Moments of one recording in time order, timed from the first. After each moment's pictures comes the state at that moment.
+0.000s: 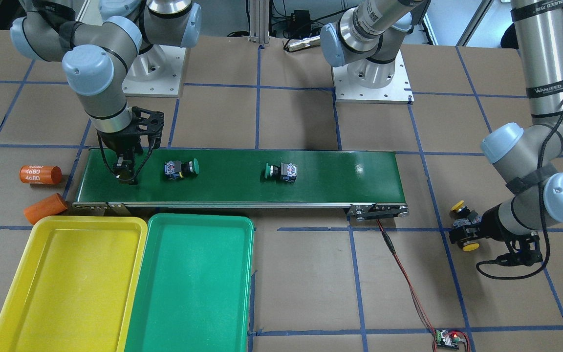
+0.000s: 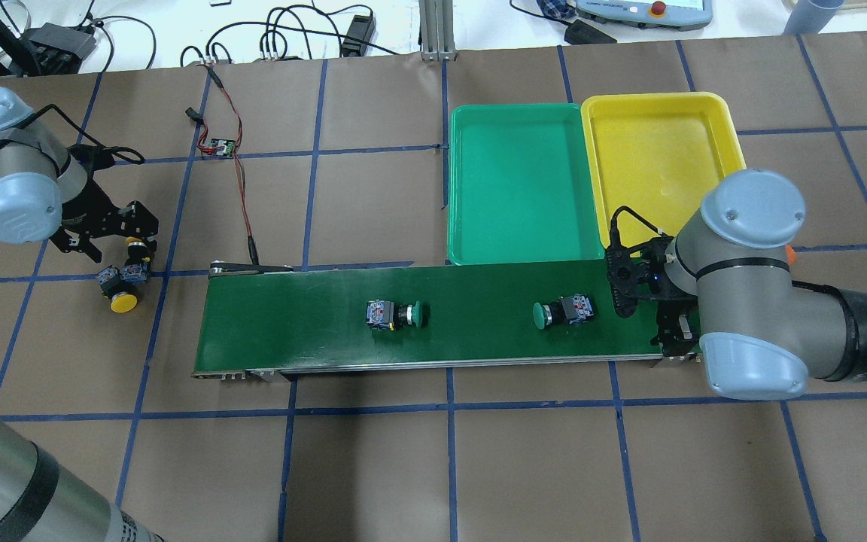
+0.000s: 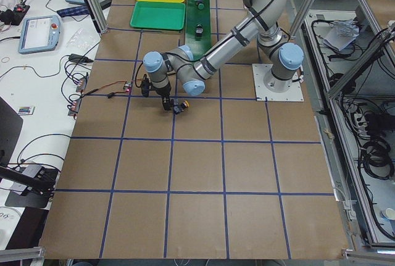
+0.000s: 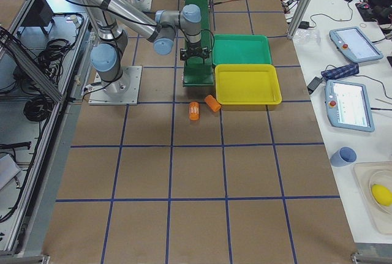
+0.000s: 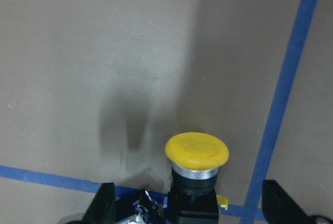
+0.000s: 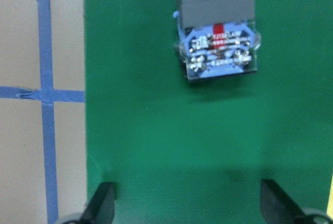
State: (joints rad) left arm -1.12 -2.10 -1.71 -1.01 1.63 0.32; right arm 1.46 -1.56 2.28 -2.35 -1.59 -1.73
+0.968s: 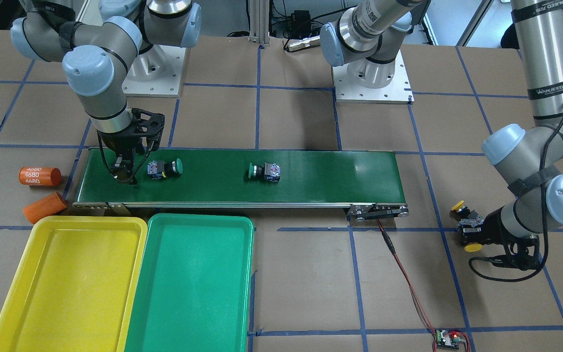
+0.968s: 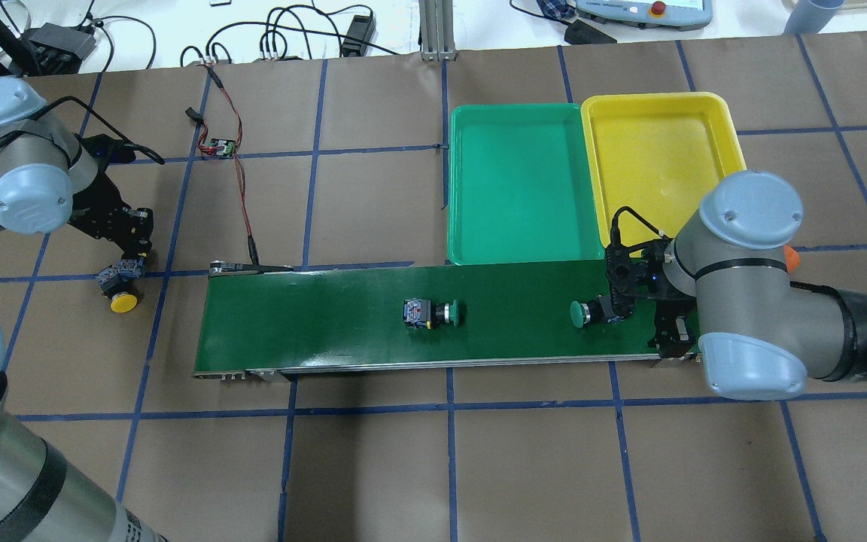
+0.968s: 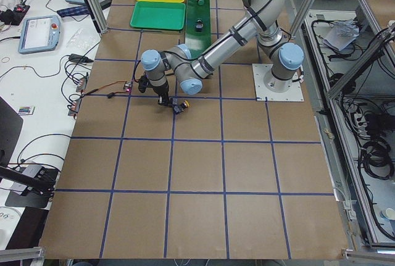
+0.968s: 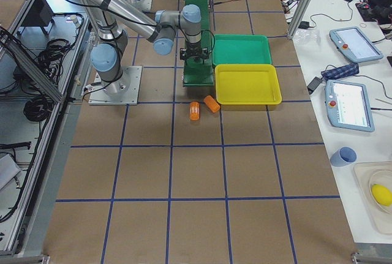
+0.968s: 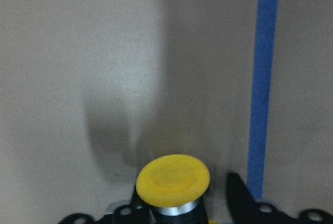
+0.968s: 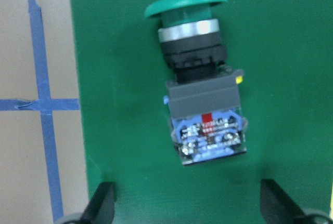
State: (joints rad) left arm -1.13 -2.08 -1.68 -1.02 1.64 0.53; right arm 1.46 -1.56 2.28 -2.34 -1.59 -1.66
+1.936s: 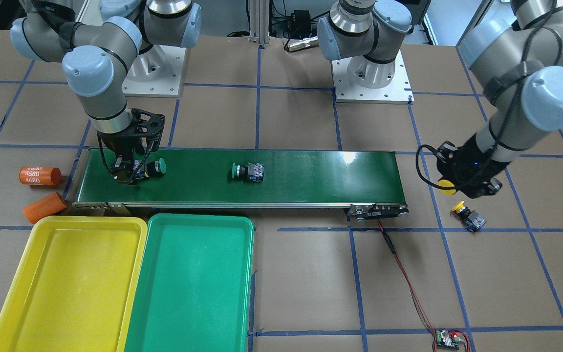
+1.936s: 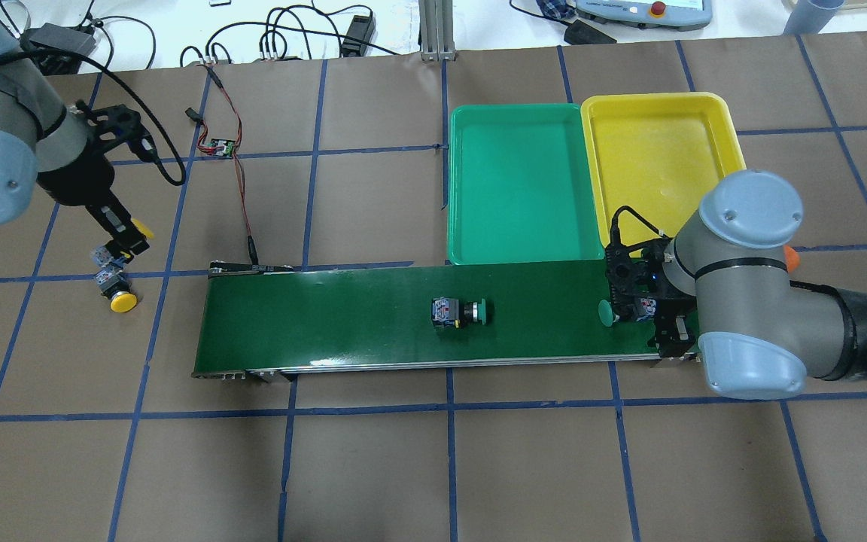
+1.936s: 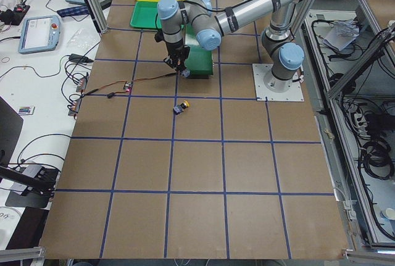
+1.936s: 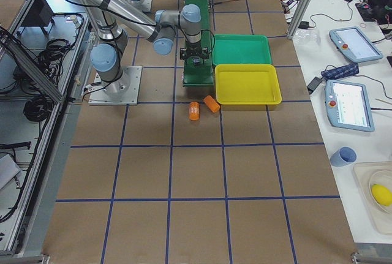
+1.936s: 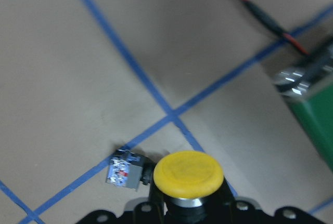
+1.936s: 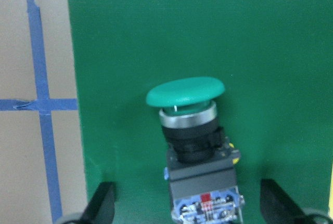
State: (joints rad) left arm -1.32 -1.70 -1.81 -1.30 1.67 1.19; right arm 1.46 -1.56 2.27 -2.34 -1.59 -1.66
